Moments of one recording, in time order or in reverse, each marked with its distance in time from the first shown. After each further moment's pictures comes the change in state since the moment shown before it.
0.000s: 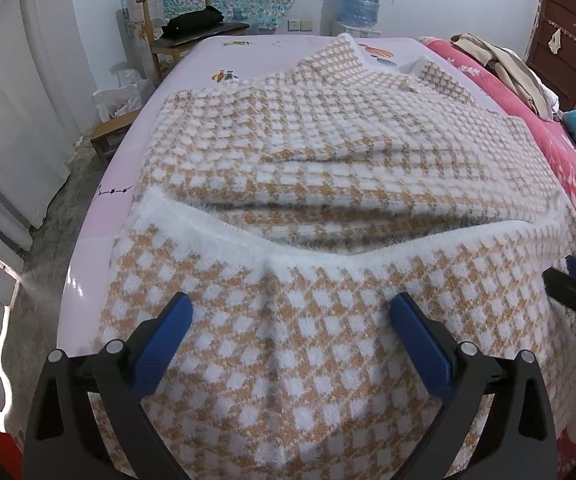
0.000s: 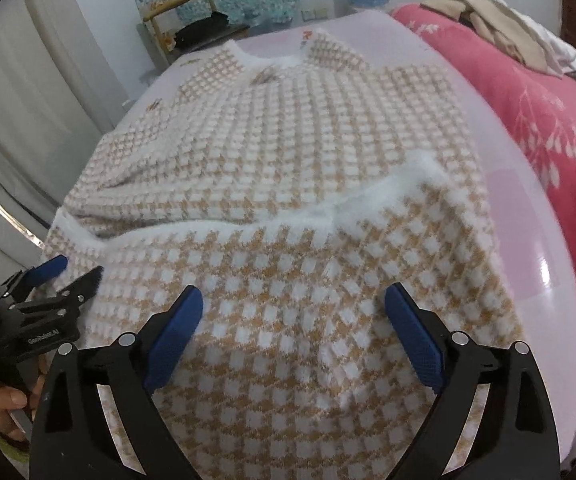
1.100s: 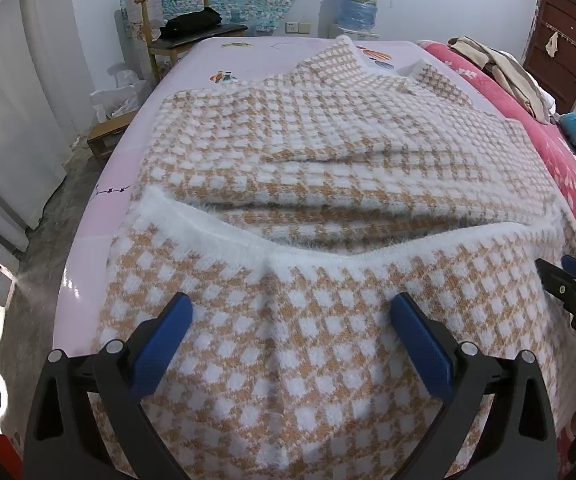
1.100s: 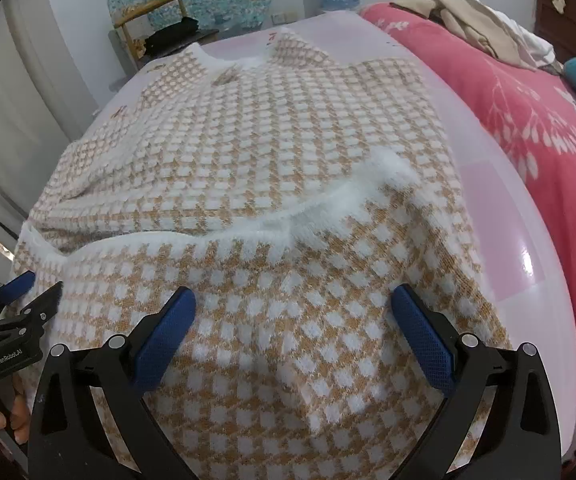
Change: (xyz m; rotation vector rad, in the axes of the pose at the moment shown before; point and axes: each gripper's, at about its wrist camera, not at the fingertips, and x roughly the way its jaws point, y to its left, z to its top) left arm 0.000 0.001 -0.001 -0.005 -0.011 -0.013; right arm 0.016 -0.012 -0.005 0.049 -0.008 -0.097
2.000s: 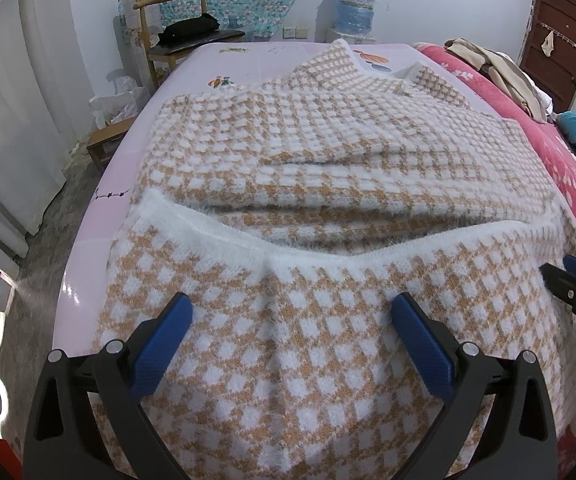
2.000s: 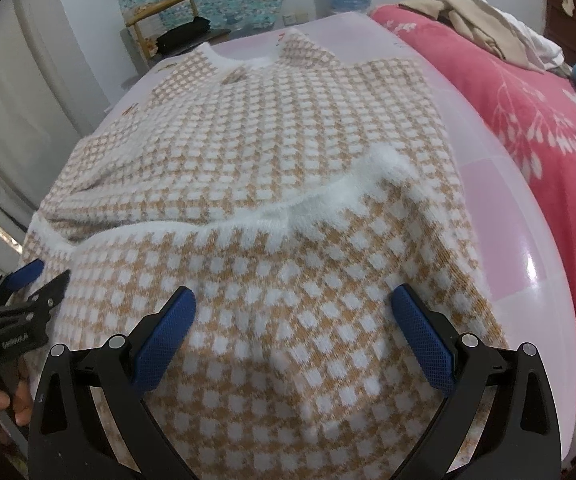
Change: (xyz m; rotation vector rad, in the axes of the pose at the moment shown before) left arm 0.000 -0.001 -0.001 0.009 -0.016 -0.004; right arm -0.006 -0.004 -0.006 -0.020 0.003 0.034
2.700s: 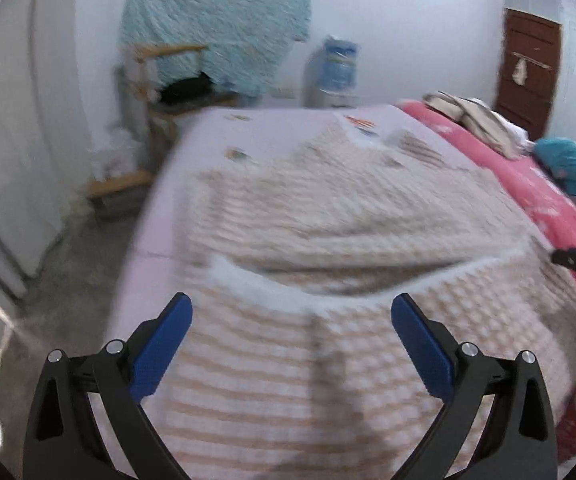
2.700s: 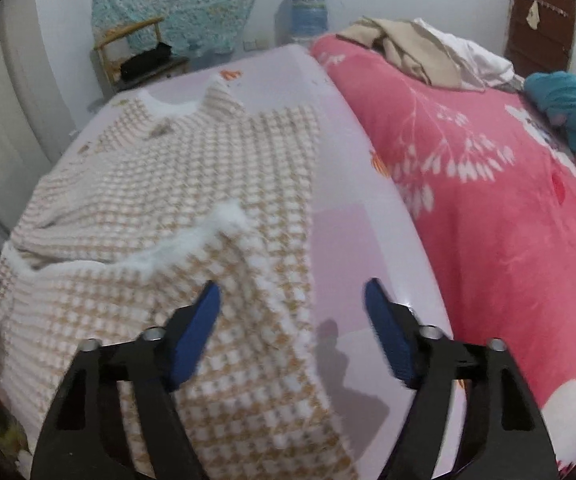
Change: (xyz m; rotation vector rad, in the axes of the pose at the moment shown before) left arm -0.045 0.035 0.005 0.030 -0.241 -0.005; right arm -0.035 -0.064 0.014 0.032 -0.079 -0.142
